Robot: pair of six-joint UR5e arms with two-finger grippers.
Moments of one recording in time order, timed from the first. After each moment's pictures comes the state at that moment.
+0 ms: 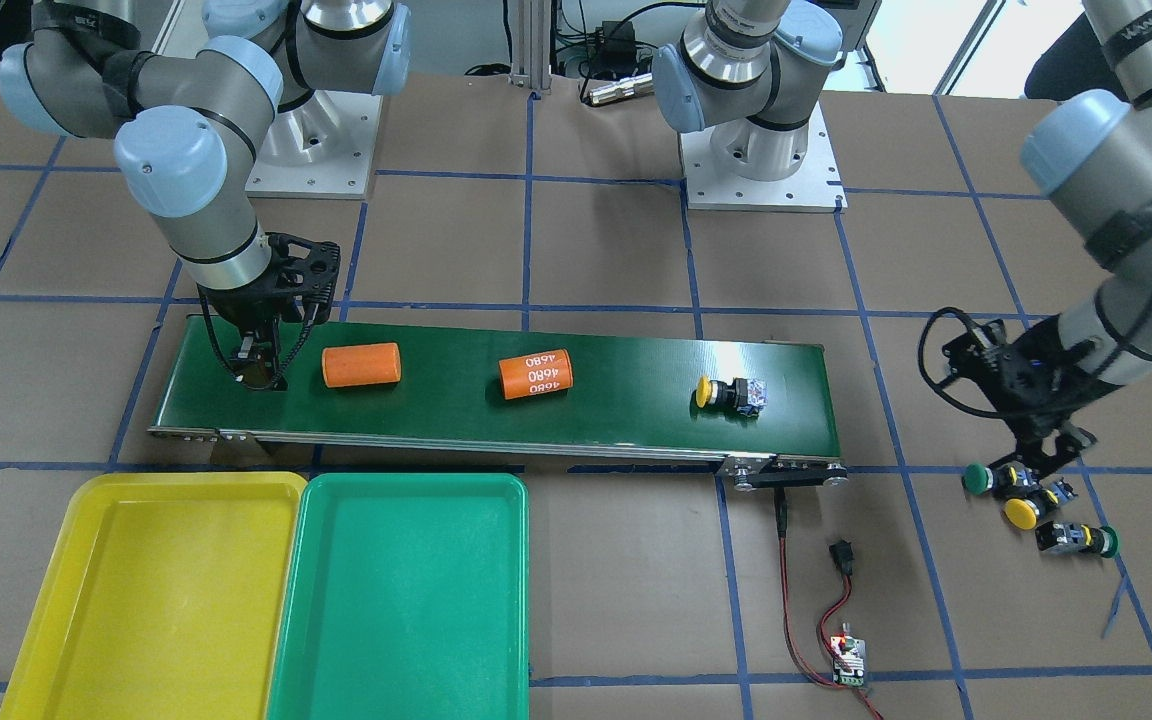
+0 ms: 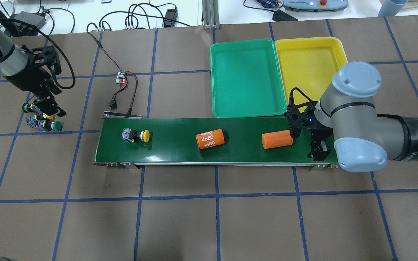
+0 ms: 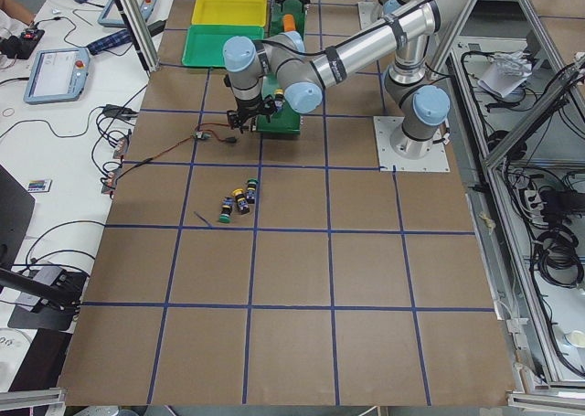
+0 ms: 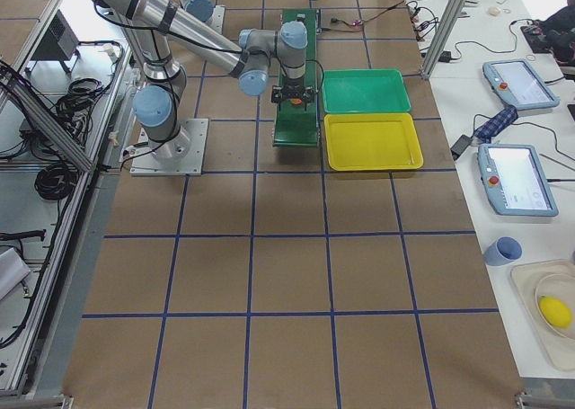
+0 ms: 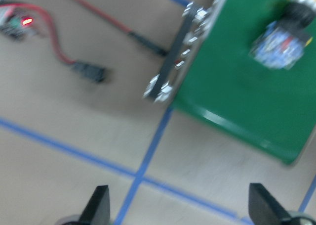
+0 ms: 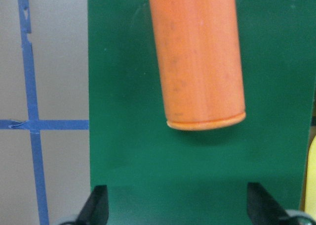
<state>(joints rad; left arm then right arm) -1.15 -1.86 -1.63 -1.29 1.52 1.60 1.49 -1.51 2.16 -2.23 -1.57 -1.64</state>
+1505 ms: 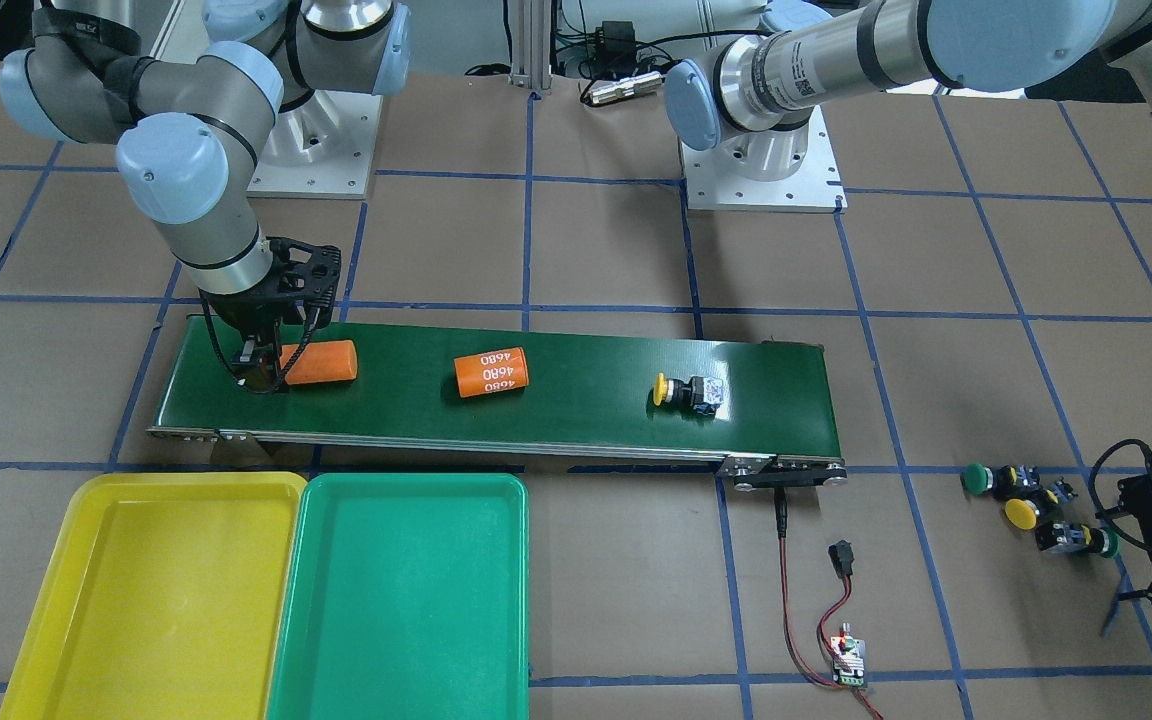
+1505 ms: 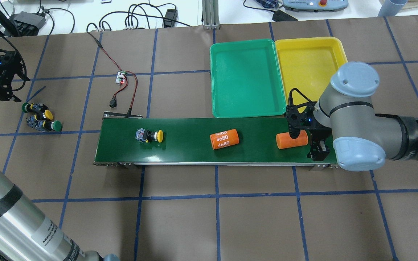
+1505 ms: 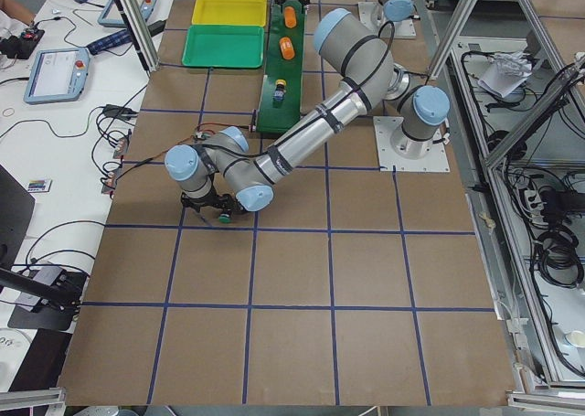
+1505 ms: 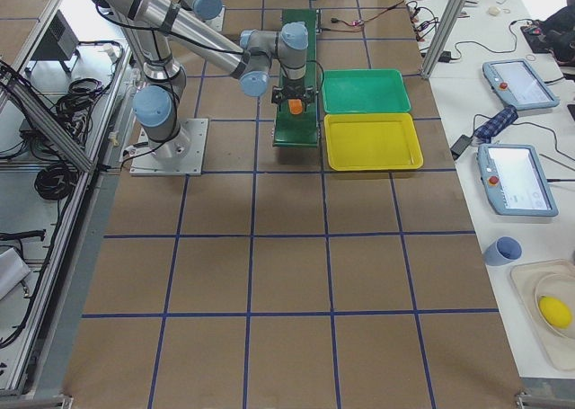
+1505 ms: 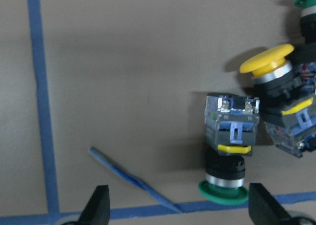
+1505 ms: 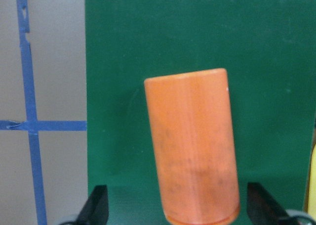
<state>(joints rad) -0.96 -2.34 -1.22 -1.25 1.56 2.23 1.49 -1.50 2.16 -2.23 -1.57 -1.64</state>
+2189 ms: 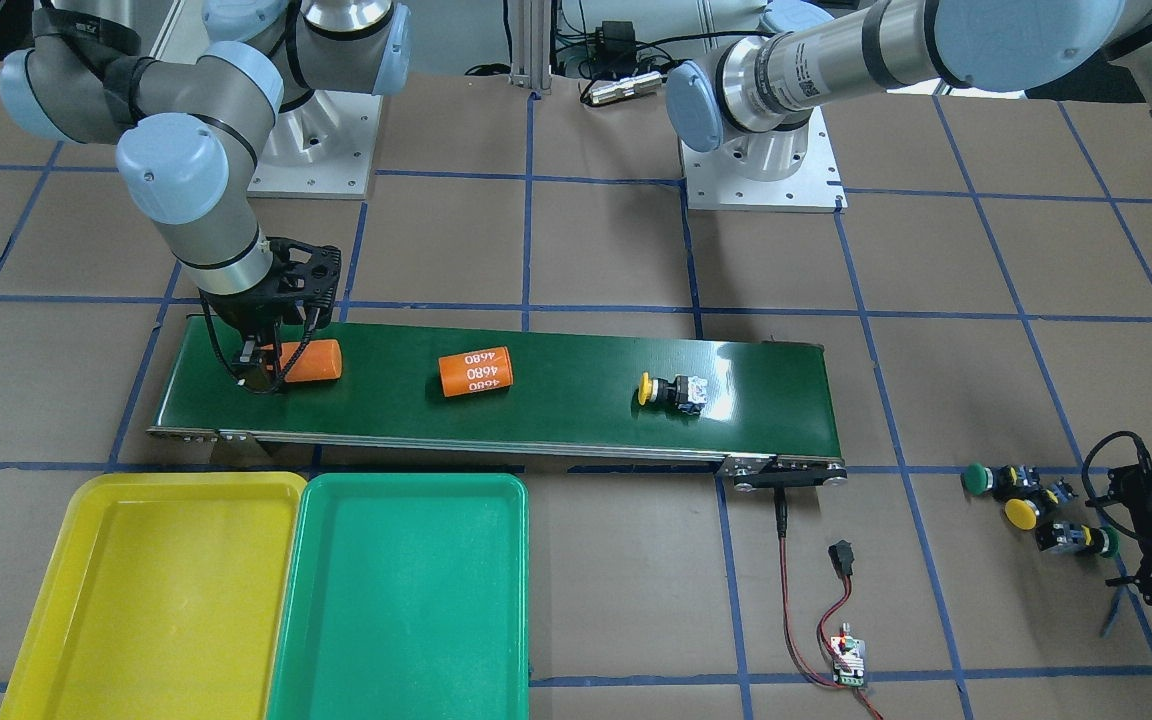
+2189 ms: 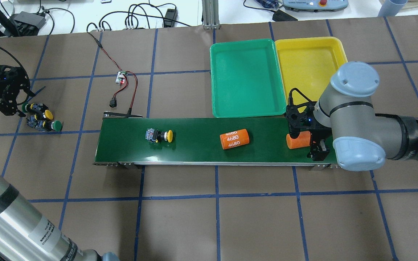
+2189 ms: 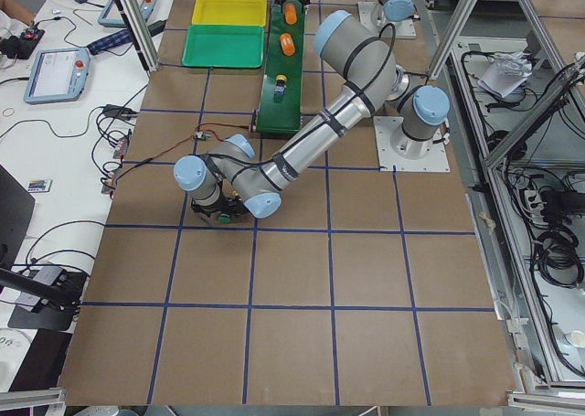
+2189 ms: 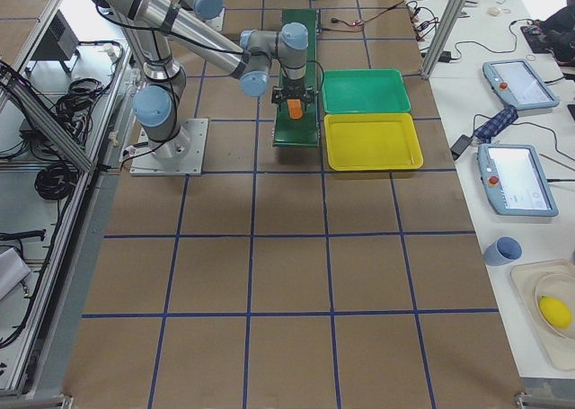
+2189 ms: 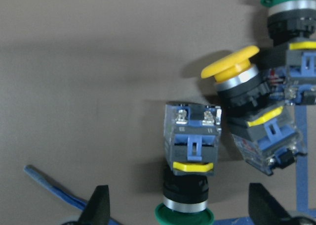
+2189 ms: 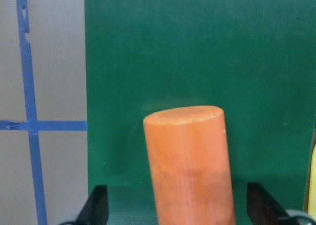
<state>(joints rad) -0.94 -2.34 -1.25 -1.25 1.56 2.24 1.49 -1.50 2.16 -2.23 -1.57 -1.64</state>
